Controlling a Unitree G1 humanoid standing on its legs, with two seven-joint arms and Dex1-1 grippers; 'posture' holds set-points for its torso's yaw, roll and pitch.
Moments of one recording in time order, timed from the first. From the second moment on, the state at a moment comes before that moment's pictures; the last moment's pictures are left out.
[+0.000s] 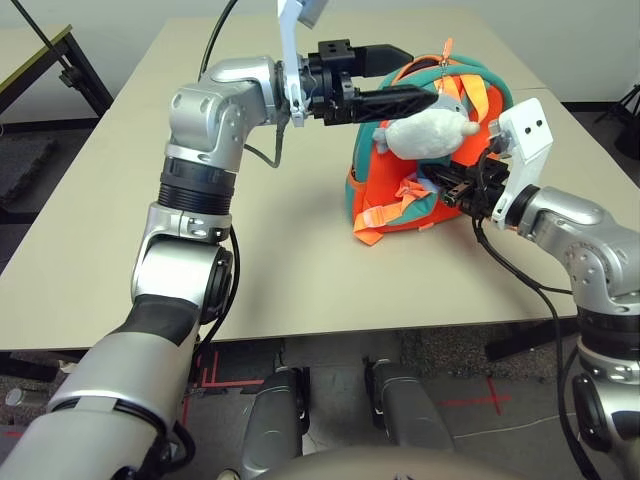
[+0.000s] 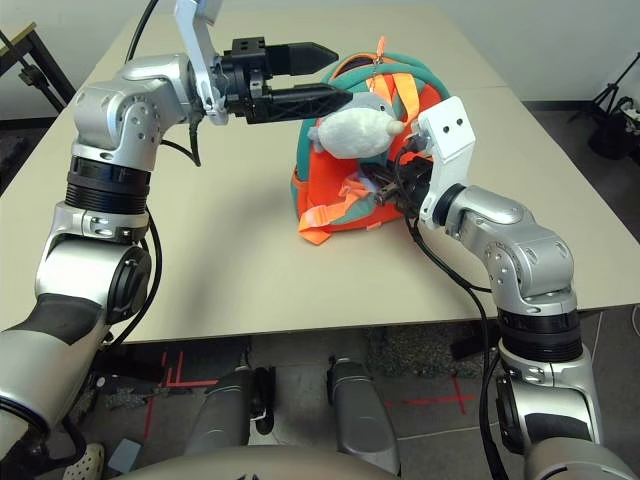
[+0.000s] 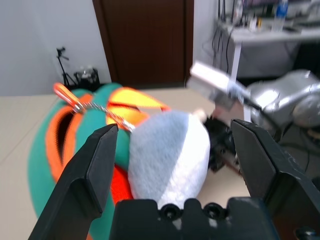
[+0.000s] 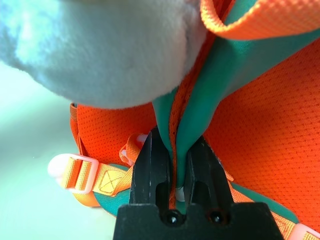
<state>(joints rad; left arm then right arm) -1.18 0.29 -0.11 0.35 -0.39 0.60 -1.13 -0.47 -0.53 -0.09 -0.29 0.49 0.84 0.49</state>
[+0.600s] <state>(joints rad) -1.19 0.20 -0.22 0.58 -0.22 0.33 -1.10 -0.47 -0.52 -0.09 -0.29 0.48 0.84 0.49</state>
